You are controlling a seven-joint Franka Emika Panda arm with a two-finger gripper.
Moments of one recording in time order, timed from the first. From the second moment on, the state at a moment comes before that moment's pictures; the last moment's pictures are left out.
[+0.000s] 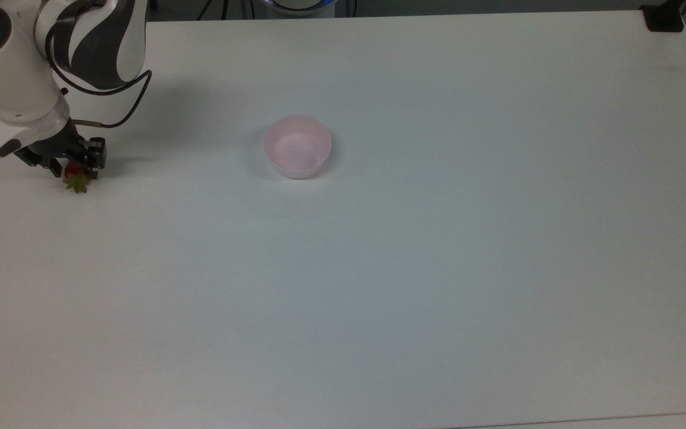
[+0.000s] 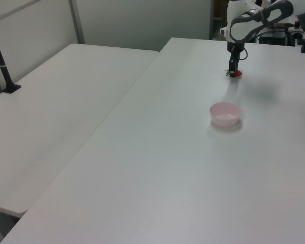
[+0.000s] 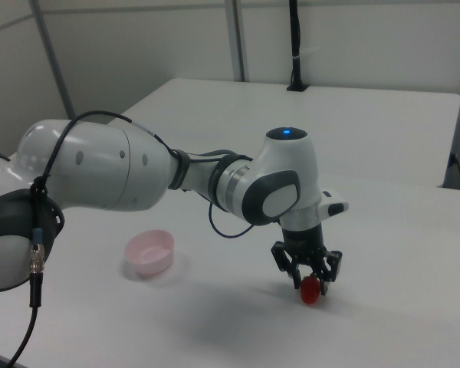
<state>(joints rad) -0.51 0.55 0.04 -1.61 -0.17 2.19 -0.42</state>
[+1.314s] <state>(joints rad) -0.04 0.16 0.07 -1.86 -0.17 1.90 -0.03</state>
